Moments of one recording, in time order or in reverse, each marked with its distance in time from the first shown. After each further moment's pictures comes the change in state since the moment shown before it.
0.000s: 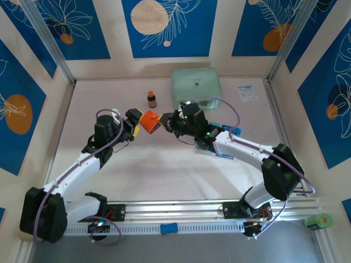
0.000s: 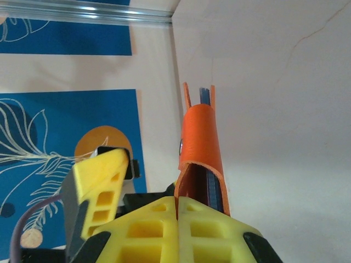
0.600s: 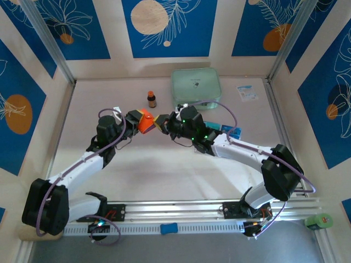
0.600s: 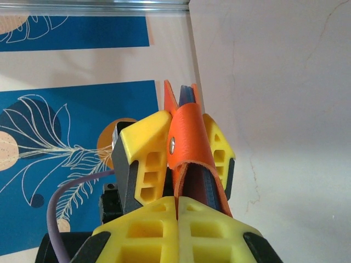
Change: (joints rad) left arm -0.014 0.062 -0.036 0.216 -0.013 -0.089; right arm 0.048 -0.002 -0.021 0.076 0.020 0.092
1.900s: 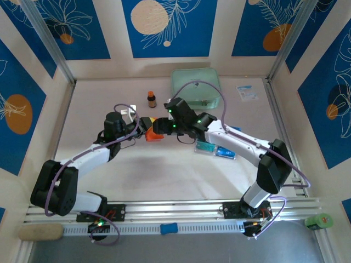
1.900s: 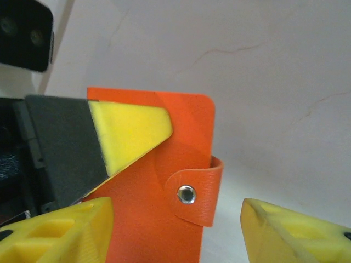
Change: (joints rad) left arm -0.005 0.183 0.050 0.055 0.297 0.348; right arm 0.012 0.119 0.365 -0.739 0.119 -0.845
